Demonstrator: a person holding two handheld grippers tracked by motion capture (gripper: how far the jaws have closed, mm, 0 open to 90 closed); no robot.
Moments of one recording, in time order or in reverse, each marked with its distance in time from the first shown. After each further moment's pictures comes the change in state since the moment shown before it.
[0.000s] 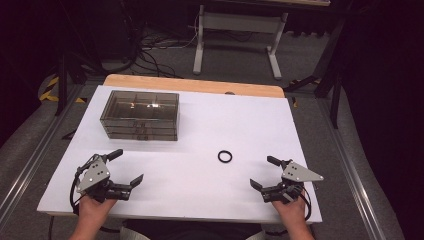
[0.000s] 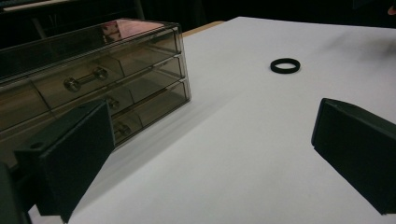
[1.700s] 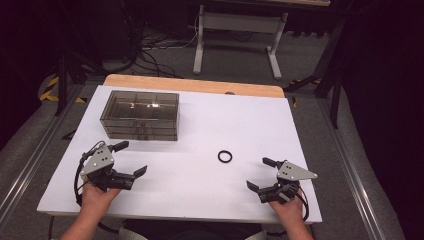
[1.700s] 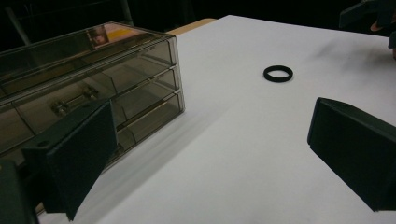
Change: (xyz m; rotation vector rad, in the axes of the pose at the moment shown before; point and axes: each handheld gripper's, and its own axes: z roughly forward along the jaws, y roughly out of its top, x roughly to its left) left arm 0.014 0.027 0.017 0.048 -0.068 -0.011; right arm 0.002 -0.003 0.010 0.045 0.041 0.007
